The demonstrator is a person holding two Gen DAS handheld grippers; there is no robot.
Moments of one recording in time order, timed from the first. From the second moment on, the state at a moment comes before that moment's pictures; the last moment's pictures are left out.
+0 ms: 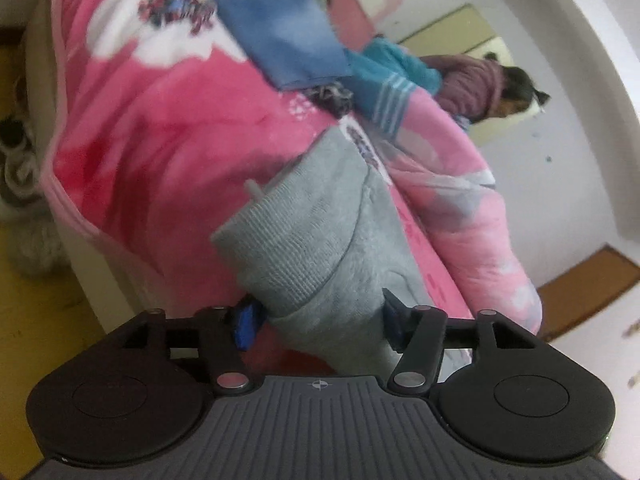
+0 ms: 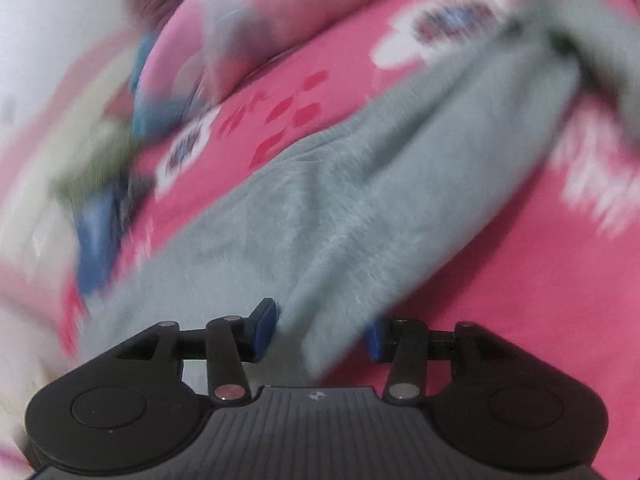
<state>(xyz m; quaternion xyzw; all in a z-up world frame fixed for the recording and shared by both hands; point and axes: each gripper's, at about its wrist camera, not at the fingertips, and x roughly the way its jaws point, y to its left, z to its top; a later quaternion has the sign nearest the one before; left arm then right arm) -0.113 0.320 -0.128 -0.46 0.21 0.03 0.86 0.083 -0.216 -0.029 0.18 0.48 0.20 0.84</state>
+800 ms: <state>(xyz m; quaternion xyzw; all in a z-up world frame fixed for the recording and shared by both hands) -0.093 0.346 -0.113 -0.31 0.16 -0.02 0.94 0.087 0.154 -0.037 -0.32 0.23 0.60 0.69</state>
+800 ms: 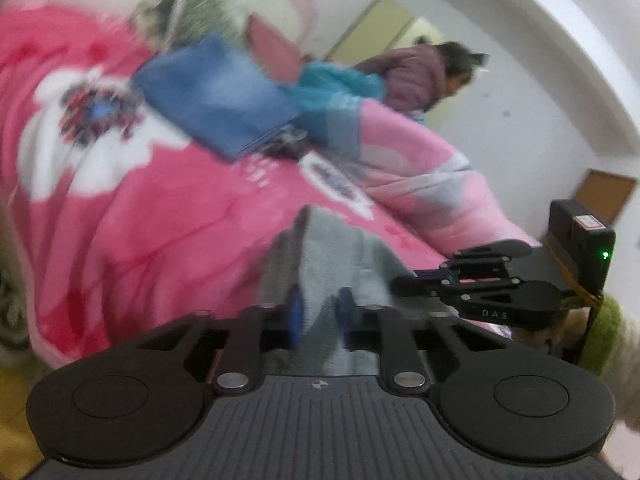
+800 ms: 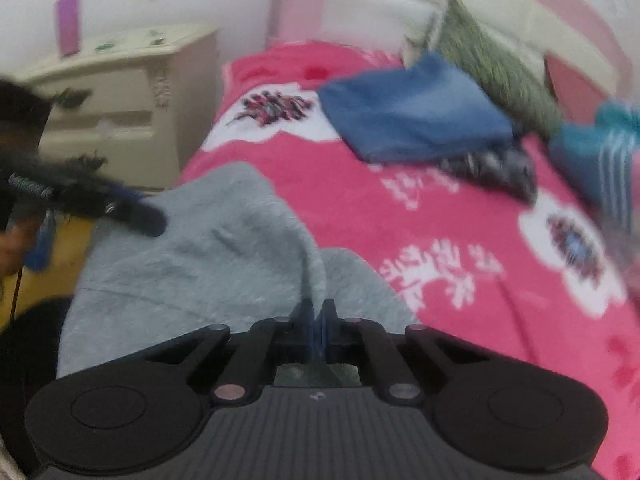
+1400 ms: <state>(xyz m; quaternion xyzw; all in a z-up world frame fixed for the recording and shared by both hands) -0.085 0.344 -0.123 -0.34 0.18 -0.08 0.92 0.091 0.154 -0.020 -0.35 0.17 0.58 0.71</state>
